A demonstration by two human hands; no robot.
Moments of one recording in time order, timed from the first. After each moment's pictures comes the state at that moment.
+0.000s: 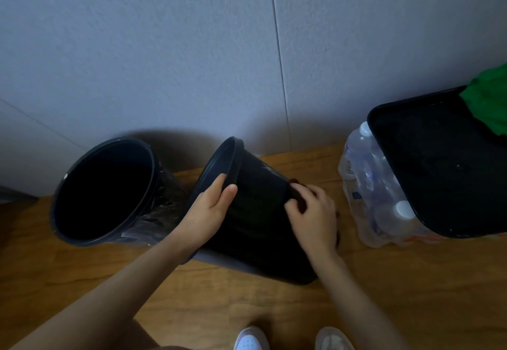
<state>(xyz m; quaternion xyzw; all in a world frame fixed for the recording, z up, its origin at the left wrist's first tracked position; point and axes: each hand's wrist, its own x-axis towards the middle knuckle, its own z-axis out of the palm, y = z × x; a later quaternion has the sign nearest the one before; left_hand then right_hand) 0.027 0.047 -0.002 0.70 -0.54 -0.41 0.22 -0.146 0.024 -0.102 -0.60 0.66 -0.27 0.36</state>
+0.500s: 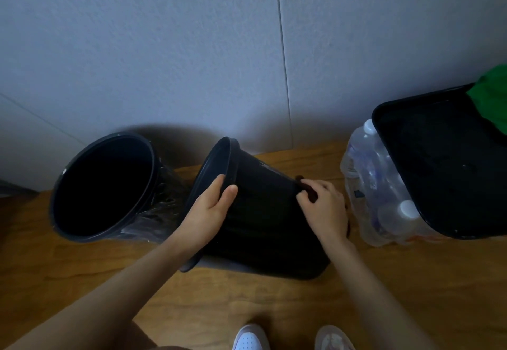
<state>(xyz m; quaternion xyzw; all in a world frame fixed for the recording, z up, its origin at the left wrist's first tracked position) 0.015 0.052 0.003 0.69 -0.49 -0.46 0.27 -0.160 0.000 -0.117 -0.59 0.67 -0.24 0.38</state>
